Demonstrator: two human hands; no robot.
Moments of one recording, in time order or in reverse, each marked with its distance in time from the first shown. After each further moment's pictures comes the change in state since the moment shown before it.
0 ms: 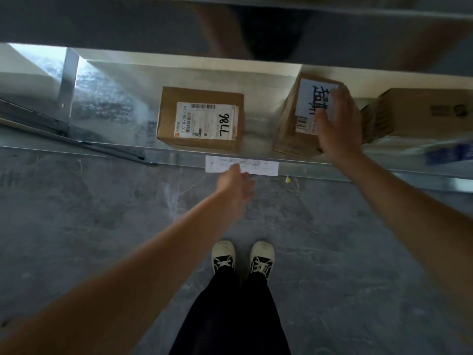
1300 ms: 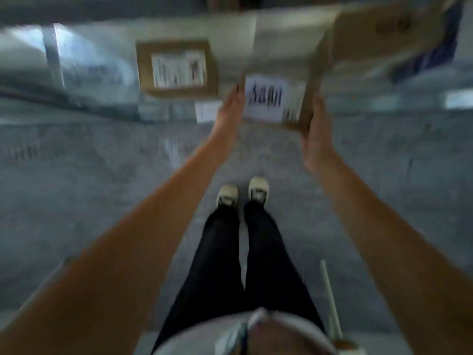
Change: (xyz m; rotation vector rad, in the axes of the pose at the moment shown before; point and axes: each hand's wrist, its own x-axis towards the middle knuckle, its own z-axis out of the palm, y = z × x) left_hand -0.113 -0.016 0.030 0.483 -0.181 0.402; right_hand -0.152 0.009 -0.048 1.077 -0.010 0.768
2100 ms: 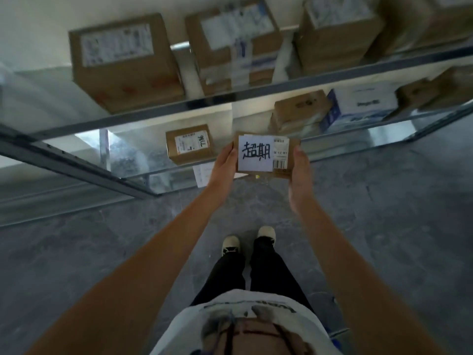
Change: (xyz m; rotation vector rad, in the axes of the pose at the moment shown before) left_hand -0.190 0.032 -0.051 0.126 -0.170 0.358; right_hand -0.213 -0.026 -0.024 0.112 0.061 -0.290
